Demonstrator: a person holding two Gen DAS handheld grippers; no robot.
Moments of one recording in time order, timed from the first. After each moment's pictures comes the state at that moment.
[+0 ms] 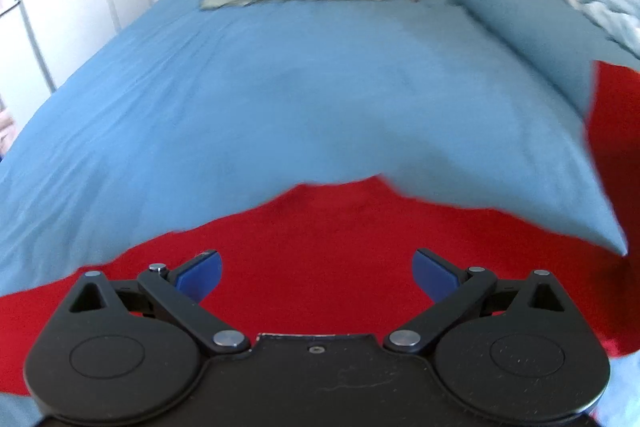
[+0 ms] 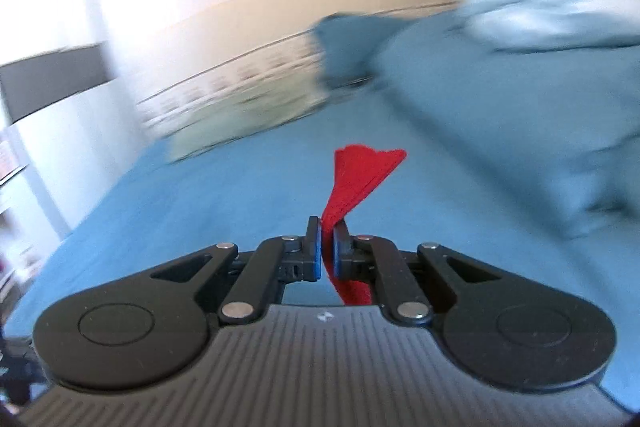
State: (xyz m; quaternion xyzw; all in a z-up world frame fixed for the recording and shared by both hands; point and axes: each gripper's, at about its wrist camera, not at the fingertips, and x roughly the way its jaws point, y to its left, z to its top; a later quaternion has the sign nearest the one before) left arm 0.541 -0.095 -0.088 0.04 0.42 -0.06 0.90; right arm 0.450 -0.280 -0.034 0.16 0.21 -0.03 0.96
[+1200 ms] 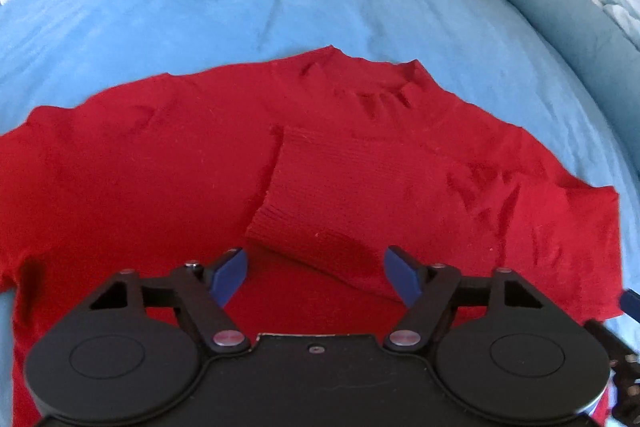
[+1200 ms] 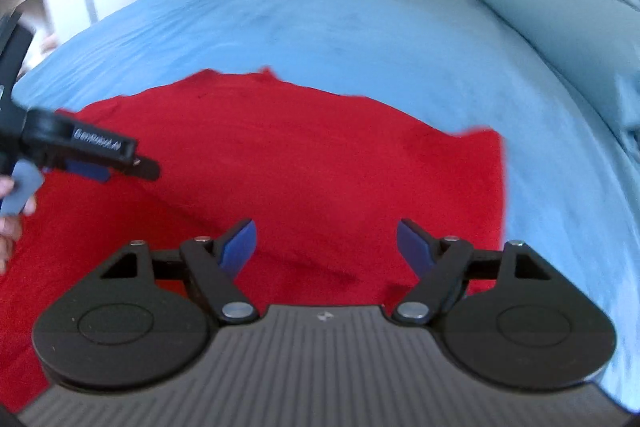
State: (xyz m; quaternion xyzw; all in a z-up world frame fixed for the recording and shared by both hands) left arm 0.511 -0.063 -0.172 -0.05 0.49 -0.07 0.87; right arm 0.376 -0.234 -0.140 0.02 0.38 -0.02 0.93
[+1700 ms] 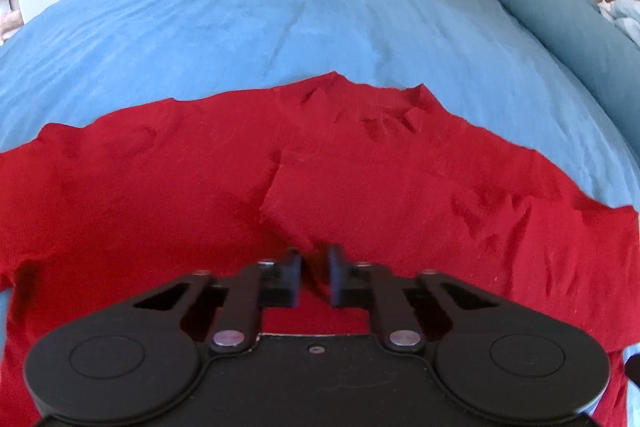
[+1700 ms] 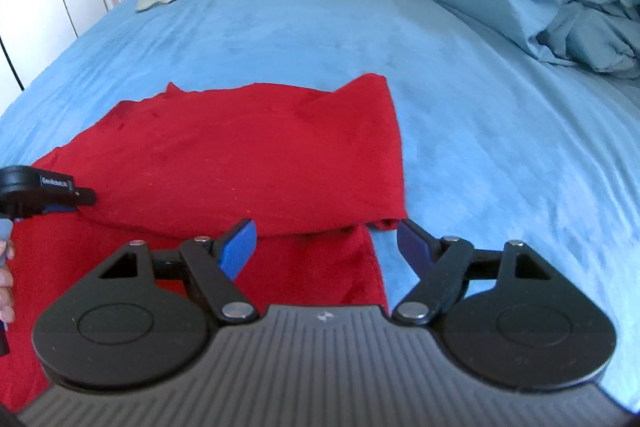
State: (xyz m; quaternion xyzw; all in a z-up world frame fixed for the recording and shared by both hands) left arm 0.509 -0.078 -0.173 -0.05 0.45 -0.04 0.89; right arm 0.351 -0.270 -0.143 0.10 0.38 -0.13 0.91
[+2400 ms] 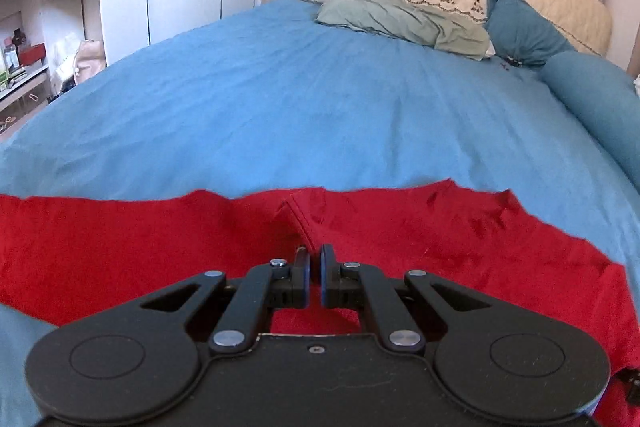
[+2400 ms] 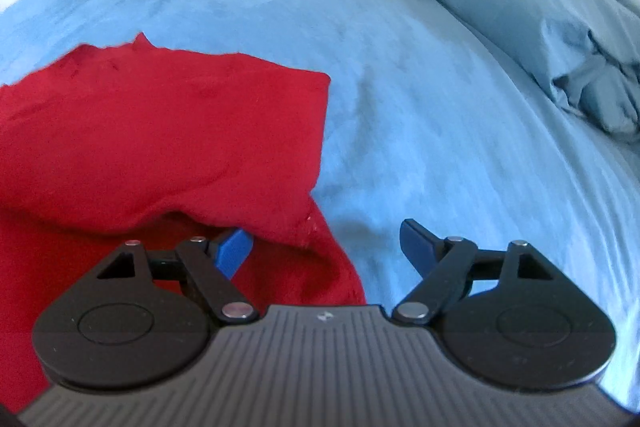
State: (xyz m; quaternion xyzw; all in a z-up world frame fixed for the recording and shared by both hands) left arm 0.484 0.012 -0.136 -0.07 0.35 0.05 0.93; right arm 0.413 -0.260 -0.179 -0.02 0.40 -0.16 0.90
